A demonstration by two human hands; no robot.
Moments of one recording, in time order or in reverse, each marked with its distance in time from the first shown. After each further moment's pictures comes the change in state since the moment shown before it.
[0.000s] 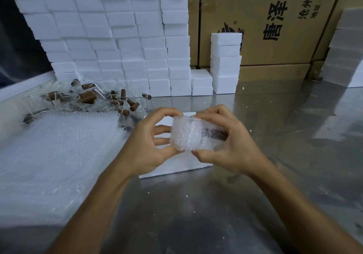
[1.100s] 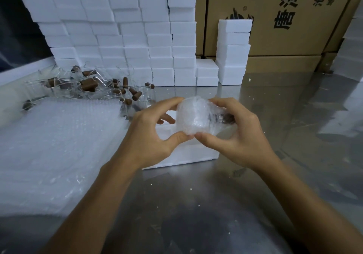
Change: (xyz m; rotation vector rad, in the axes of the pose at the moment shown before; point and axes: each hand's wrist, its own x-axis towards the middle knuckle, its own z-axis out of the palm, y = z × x) left_hand -0.002 -0.008 0.000 0.411 0.171 0.169; right_hand 0.000 0.012 0.008 -0.097 0.152 -0.031
